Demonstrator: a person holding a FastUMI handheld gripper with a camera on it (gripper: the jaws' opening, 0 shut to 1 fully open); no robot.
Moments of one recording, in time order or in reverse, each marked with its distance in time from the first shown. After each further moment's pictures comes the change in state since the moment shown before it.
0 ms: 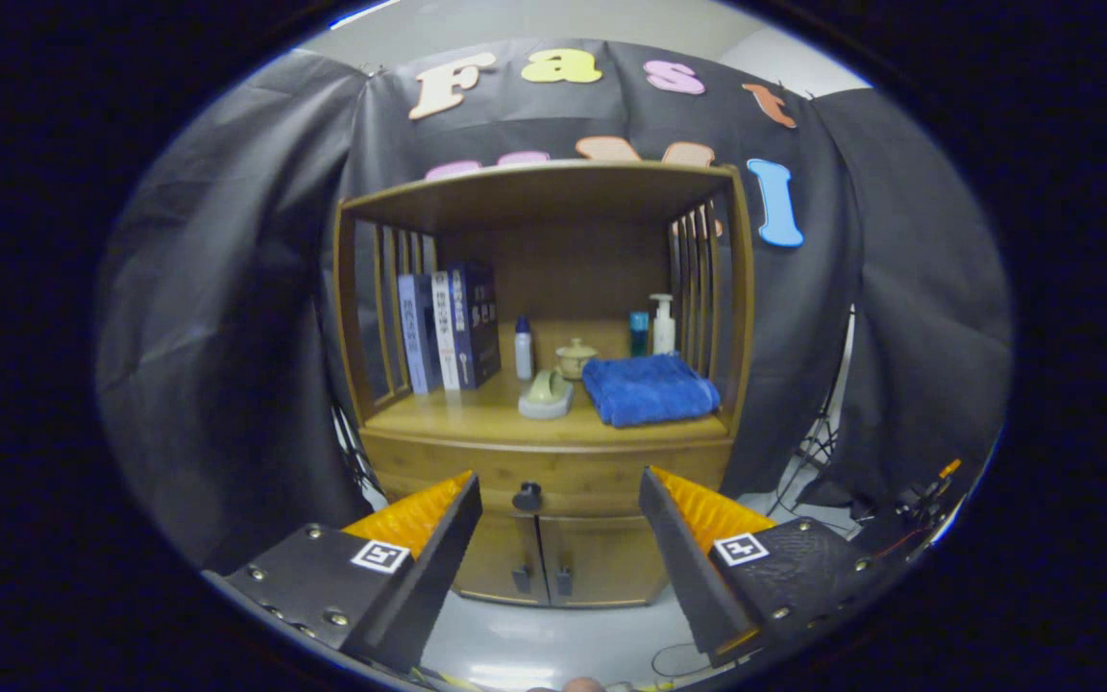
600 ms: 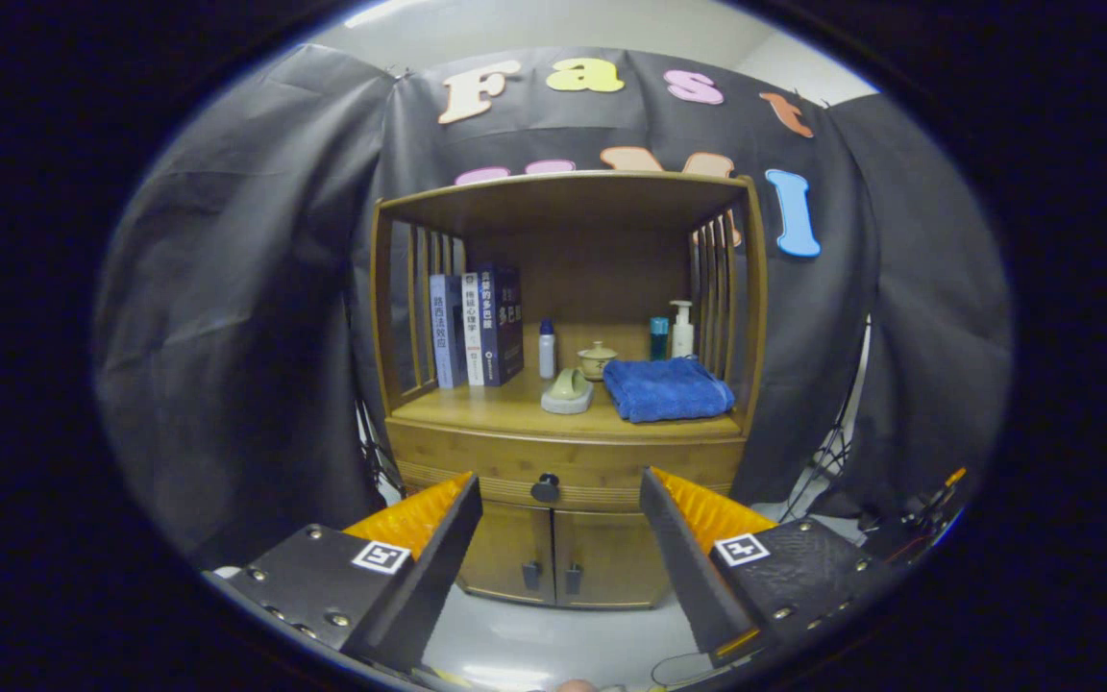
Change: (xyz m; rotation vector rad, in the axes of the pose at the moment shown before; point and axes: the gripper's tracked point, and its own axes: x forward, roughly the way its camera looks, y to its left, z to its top) arm -0.024 0.008 -0.037 -0.088 0.002 0.051
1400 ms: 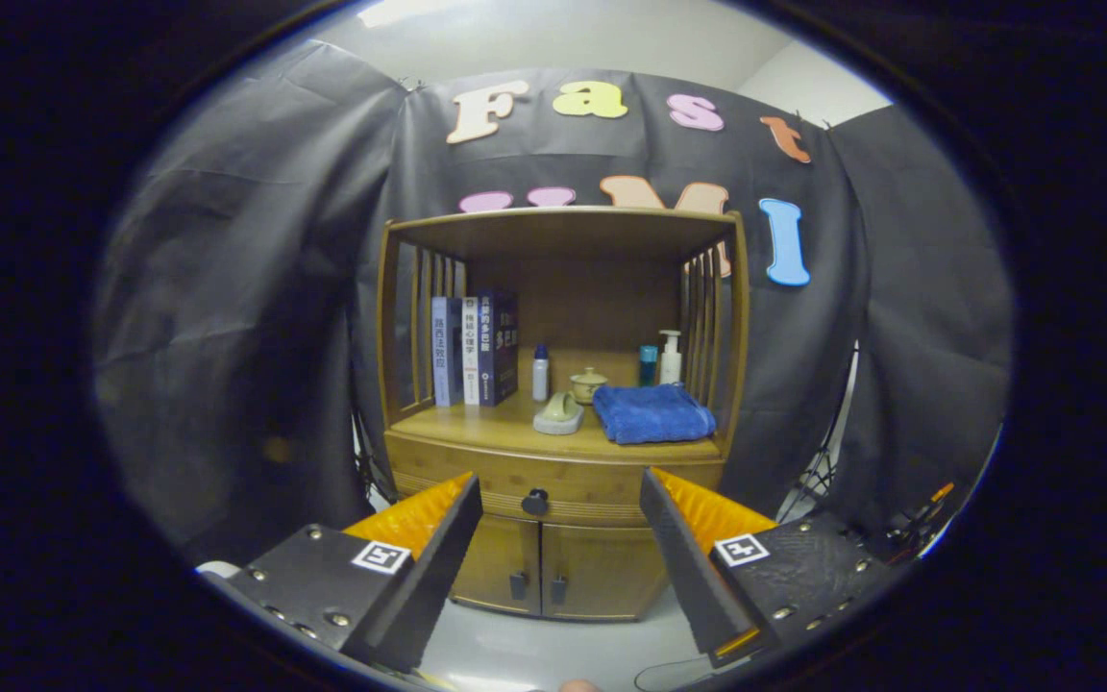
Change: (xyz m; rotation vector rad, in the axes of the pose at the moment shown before) arm -0.026 -0.006 0.022 -0.008 -0.080 -0.030
